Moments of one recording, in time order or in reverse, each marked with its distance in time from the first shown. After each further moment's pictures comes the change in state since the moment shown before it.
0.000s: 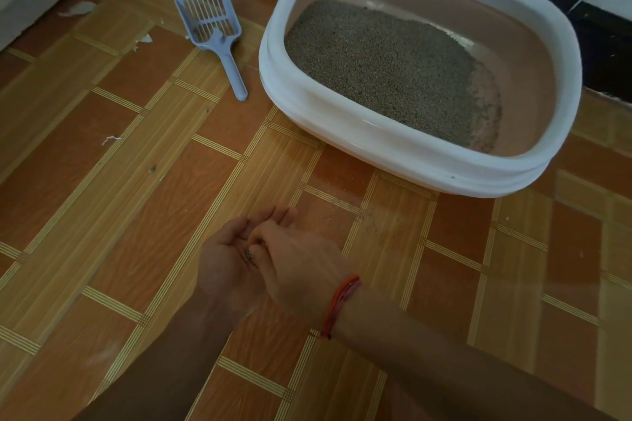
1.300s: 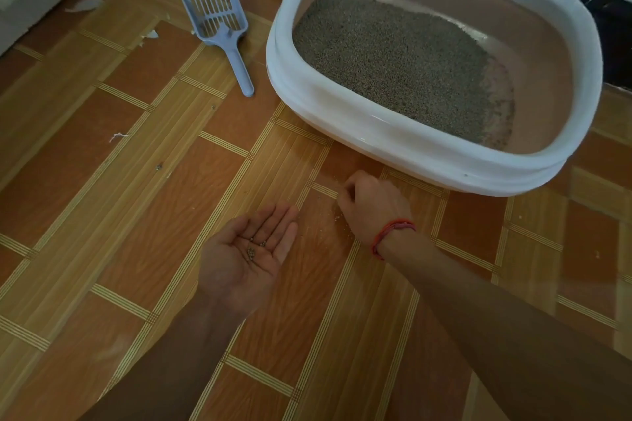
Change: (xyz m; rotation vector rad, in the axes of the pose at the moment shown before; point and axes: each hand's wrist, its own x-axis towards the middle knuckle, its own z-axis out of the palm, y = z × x) left_hand 0.001 0.004 0.000 -0.044 0.050 0.061; right_hand 0.035 0.098 -0.028 -0.210 0.172 0.442
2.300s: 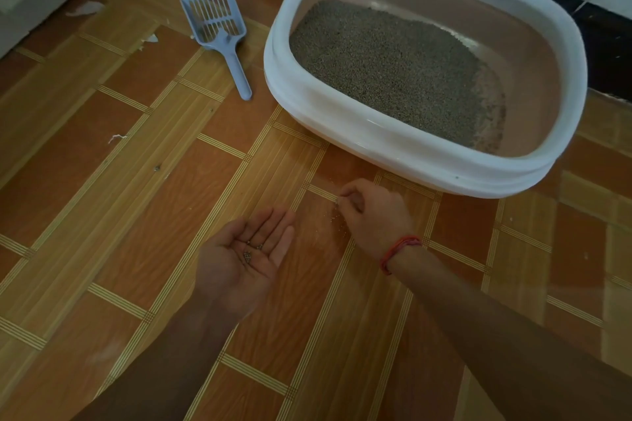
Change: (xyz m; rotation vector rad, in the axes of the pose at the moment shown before) left_hand -0.006 -0.001 0.001 0.020 0.000 -0.009; right_hand -0.021 0.006 -0.007 0.244 0.049 -0.046
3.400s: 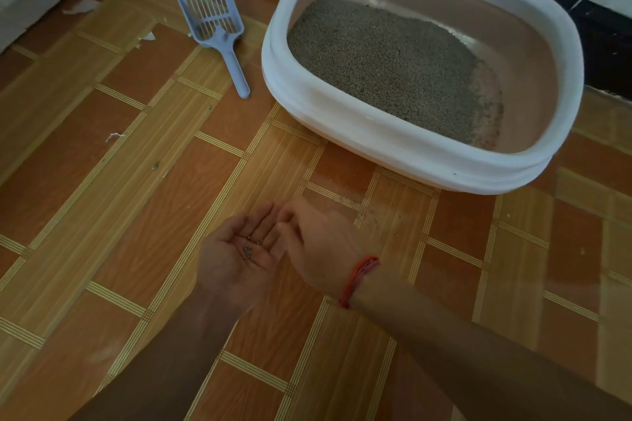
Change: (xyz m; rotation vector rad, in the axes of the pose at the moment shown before) left_hand 0.005 0.000 -0.004 0.023 -0.024 0.006; right_hand -0.036 -0.040 0.036 -0.029 -0.323 -0.143
